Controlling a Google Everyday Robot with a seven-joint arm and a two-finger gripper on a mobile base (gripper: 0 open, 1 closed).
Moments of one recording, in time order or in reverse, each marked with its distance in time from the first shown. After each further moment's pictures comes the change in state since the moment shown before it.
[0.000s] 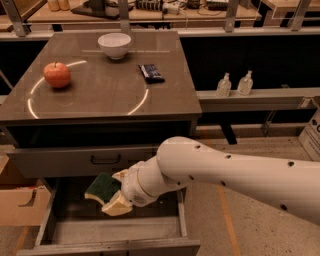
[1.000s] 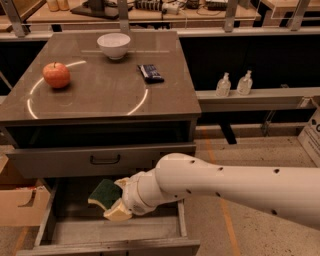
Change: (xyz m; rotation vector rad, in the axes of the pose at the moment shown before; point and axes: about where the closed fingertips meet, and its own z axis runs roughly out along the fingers) arm 0.026 -0.005 0.029 0.045 -0.005 0.018
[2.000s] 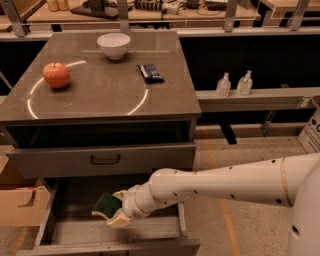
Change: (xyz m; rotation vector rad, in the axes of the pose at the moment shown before) arm 0.068 -0.029 0.108 -0.081 -0.016 -0.075
